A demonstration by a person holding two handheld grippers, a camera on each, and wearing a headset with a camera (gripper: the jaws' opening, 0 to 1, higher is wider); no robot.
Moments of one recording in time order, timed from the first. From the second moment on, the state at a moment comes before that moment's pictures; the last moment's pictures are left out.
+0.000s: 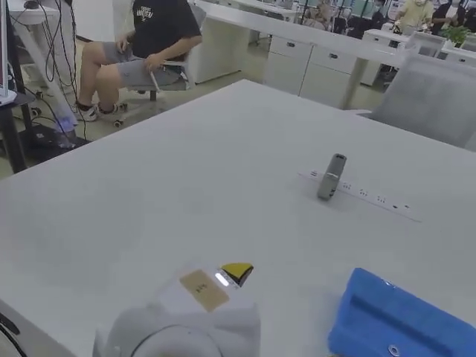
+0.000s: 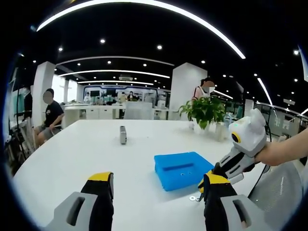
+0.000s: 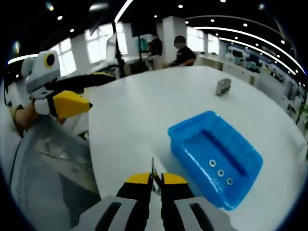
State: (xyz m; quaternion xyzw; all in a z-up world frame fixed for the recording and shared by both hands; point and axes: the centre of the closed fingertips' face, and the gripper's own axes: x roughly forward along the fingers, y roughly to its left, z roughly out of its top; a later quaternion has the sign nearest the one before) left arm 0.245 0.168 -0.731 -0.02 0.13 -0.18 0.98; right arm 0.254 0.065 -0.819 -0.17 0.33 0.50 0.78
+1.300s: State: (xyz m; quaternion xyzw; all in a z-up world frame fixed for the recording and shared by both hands) left arm 0.243 0.163 -0.722 -0.06 0.11 -0.19 0.97; right arm 0.256 0.058 -0.826 -0.17 0.33 0.51 0.78
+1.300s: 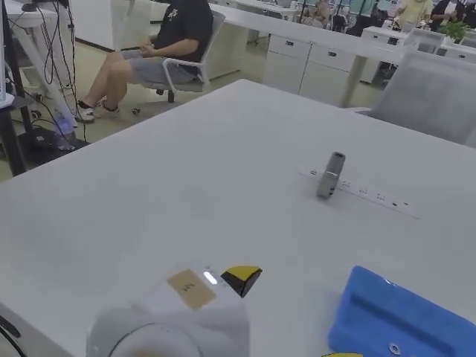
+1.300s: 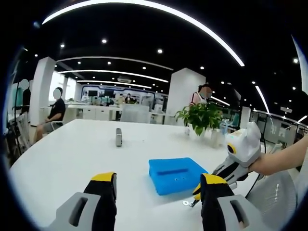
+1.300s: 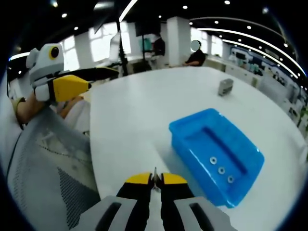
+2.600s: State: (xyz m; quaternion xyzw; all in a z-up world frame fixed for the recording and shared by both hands) left arm 0.243 0.163 -0.725 -0.05 0.12 -0.19 0.97; right arm 0.278 0.057 -0.782 -0.11 0.33 0.47 0.81
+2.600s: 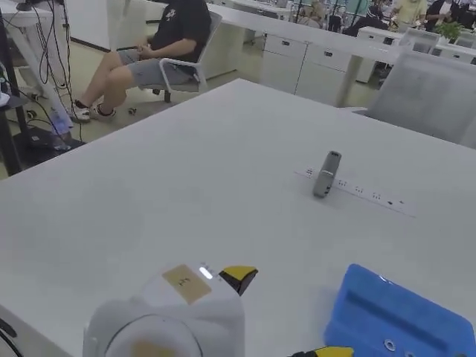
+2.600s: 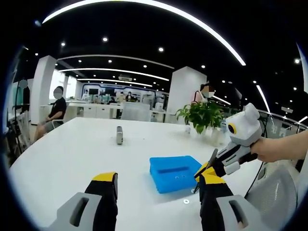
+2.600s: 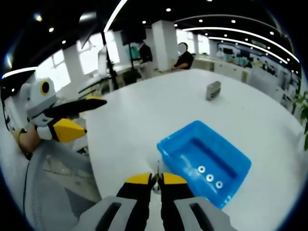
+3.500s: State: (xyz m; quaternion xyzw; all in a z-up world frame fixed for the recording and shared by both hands) left arm 0.242 0.165 -0.728 -0.06 0.13 -0.18 0.97; right arm 0.357 0.062 -0.782 -0.07 0.33 0.45 0.83
